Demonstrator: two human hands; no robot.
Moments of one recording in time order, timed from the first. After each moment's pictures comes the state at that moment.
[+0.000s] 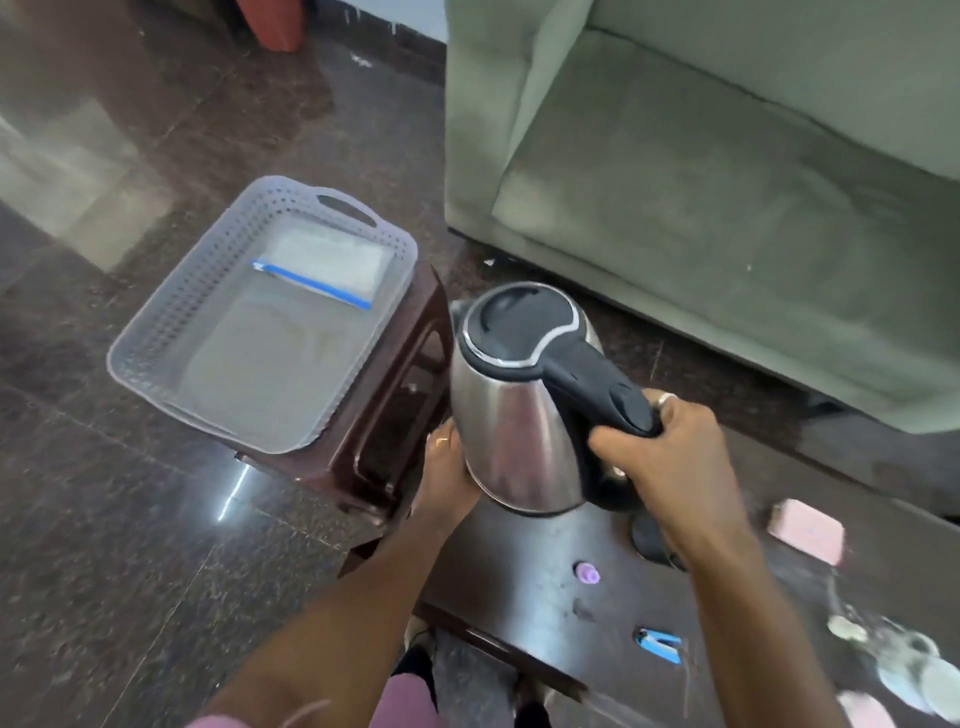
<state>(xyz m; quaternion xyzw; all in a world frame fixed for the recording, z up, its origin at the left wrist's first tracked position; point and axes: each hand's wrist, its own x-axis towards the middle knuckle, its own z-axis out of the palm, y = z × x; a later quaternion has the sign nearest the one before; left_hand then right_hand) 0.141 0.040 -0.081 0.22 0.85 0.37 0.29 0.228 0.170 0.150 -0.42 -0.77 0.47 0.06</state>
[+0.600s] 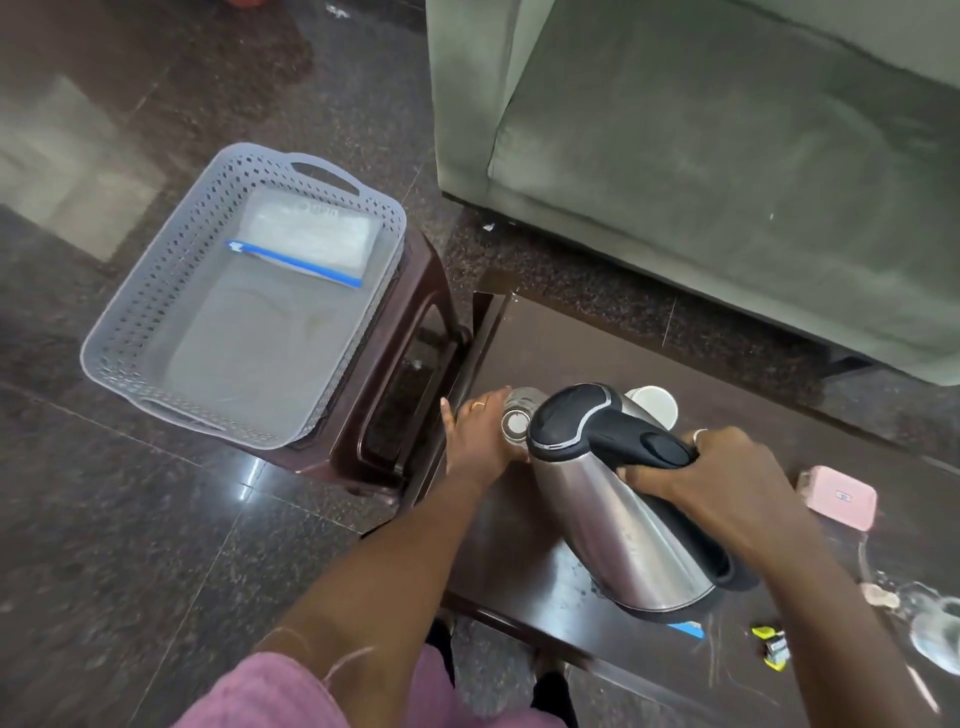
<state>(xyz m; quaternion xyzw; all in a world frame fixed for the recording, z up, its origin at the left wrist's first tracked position) 0.136 0.087 -0.094 0.26 0.90 0.20 0.30 0.268 0.206 0.118 -0.49 -0.80 0.29 -0.16</state>
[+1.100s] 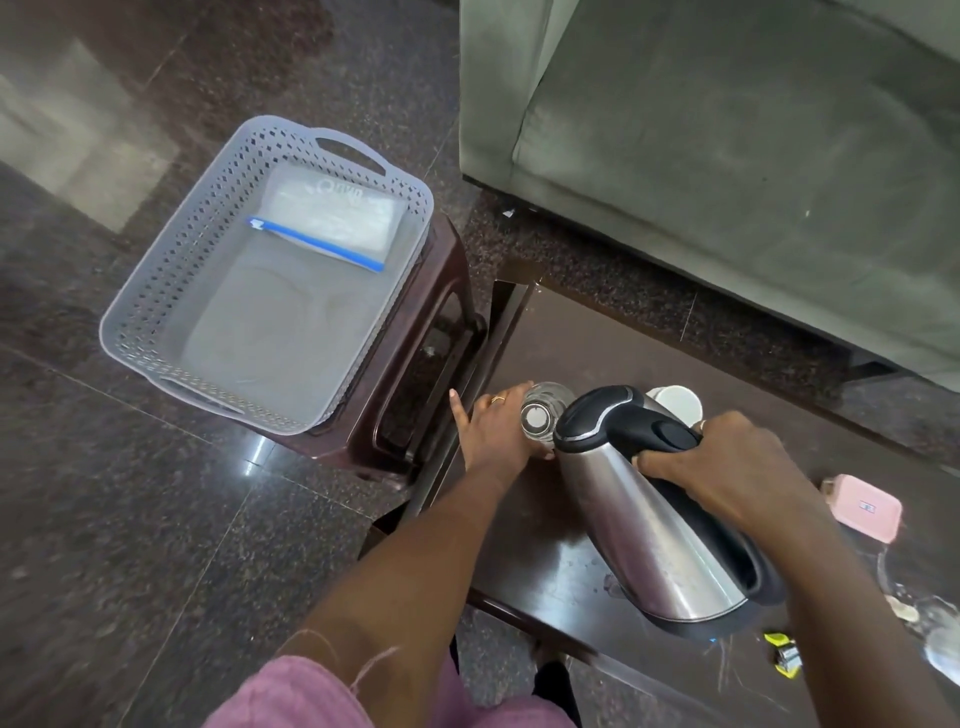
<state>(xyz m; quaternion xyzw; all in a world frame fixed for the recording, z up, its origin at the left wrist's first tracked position) 0.135 0.083 -0.086 0.23 0.91 0.18 0.31 0.240 0.206 0.100 -0.50 -0.79 0.24 -0.24</state>
